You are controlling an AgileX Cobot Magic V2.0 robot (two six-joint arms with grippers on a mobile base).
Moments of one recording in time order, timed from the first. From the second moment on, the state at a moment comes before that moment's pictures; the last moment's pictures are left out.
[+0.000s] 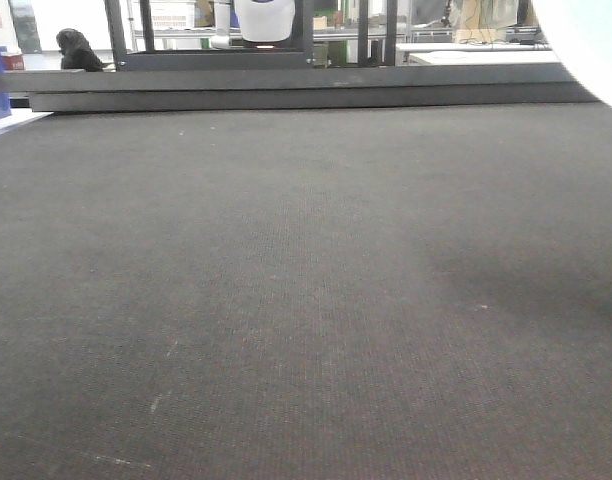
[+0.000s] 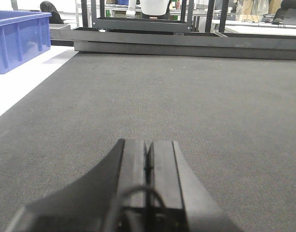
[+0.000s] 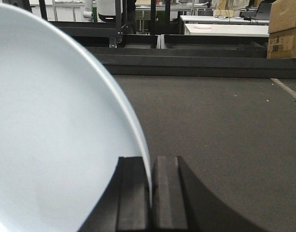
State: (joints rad) left arm -0.02 -0.01 0.03 -0.13 0.05 0.16; right arm 0.00 0.33 -0.40 0.11 0.20 -0.06
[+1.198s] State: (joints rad) left arm -0.02 -0.01 0.03 -0.13 0.05 0.16; right arm 0.00 0.33 -0.40 0.11 0.21 -0.06
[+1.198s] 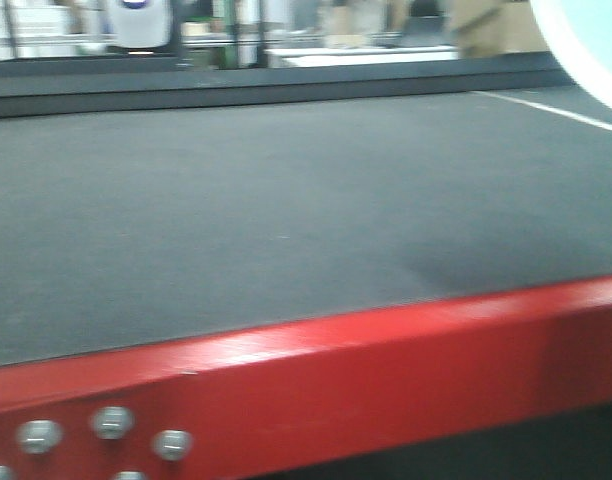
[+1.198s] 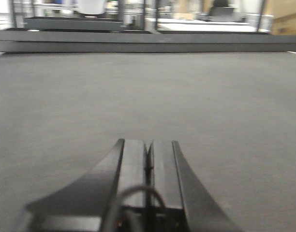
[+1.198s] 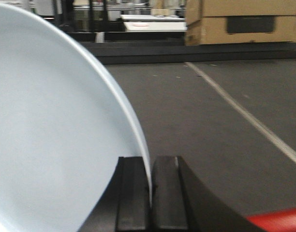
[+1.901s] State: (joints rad) left arm -0.02 -0.01 0.03 -0.13 0.05 0.16; right arm 0.00 0.33 -0.40 0.10 0.21 -0.06
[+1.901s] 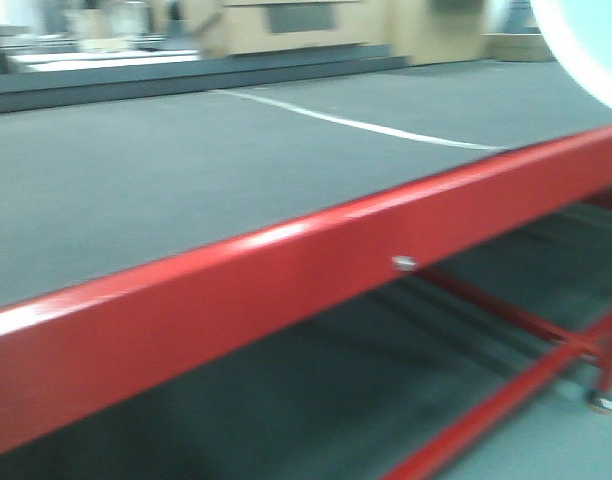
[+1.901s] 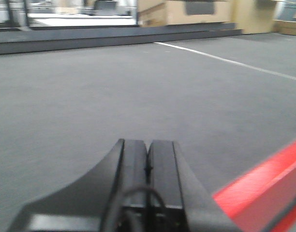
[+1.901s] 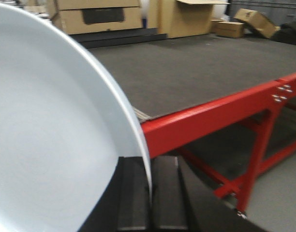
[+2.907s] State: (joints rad) left arm -0.02 -0.01 0.03 -0.13 0.05 0.16; right arm 0.00 0.33 -0.40 0.10 0.21 -0.06
